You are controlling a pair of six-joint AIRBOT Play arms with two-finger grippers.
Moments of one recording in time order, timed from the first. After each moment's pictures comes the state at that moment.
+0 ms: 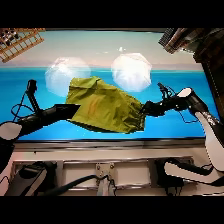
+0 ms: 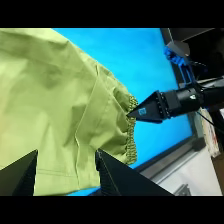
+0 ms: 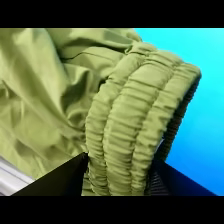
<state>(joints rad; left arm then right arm) -0.19 -0.60 0.54 0.65 -0.77 -1.29 -0.14 -1.33 0.84 -0.87 1.23 1.24</state>
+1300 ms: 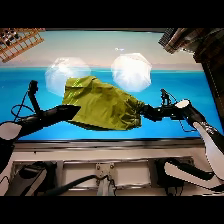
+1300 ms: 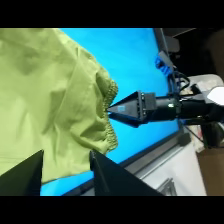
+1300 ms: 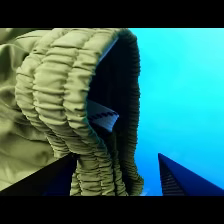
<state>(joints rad) -0.19 -0.60 0.54 0.61 -0.81 -1.30 -0.14 -1.27 0.64 -0.72 0.99 1.19</state>
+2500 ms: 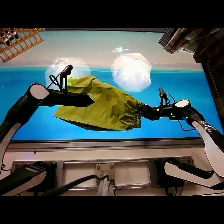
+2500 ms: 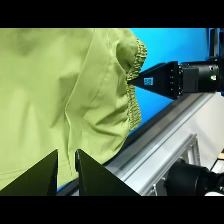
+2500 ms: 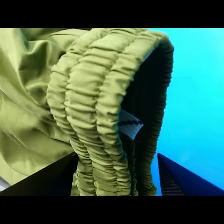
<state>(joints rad) -0.32 -1.17 0.94 0.73 -0.96 -1.29 -0.14 -1.30 0.64 -0.64 1.01 1.06</state>
